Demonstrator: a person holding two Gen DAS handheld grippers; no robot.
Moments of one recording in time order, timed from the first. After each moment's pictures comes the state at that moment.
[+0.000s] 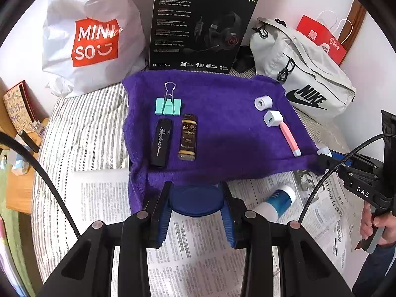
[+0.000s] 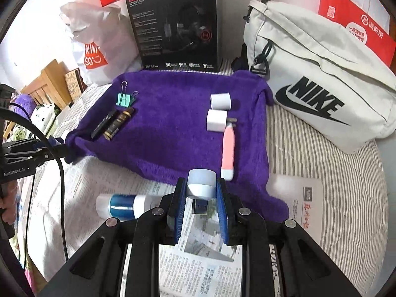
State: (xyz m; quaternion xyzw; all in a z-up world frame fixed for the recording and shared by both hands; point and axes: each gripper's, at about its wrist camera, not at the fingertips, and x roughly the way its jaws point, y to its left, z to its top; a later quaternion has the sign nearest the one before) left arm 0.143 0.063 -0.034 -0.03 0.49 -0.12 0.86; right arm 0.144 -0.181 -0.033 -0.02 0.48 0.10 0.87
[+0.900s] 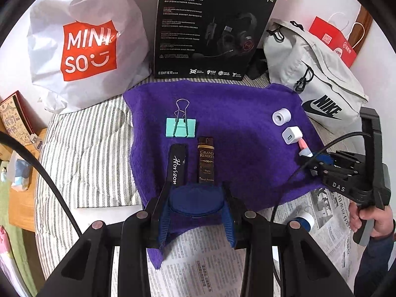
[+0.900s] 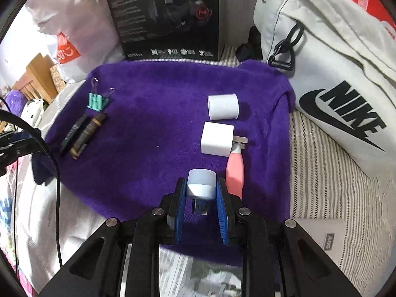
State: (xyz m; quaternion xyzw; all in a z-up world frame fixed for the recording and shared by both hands) left arm 0.199 0.074 -0.045 -0.02 0.50 -0.12 0.86; right arm 0.225 -0.164 -0.082 -0.03 0.52 0.09 0.85
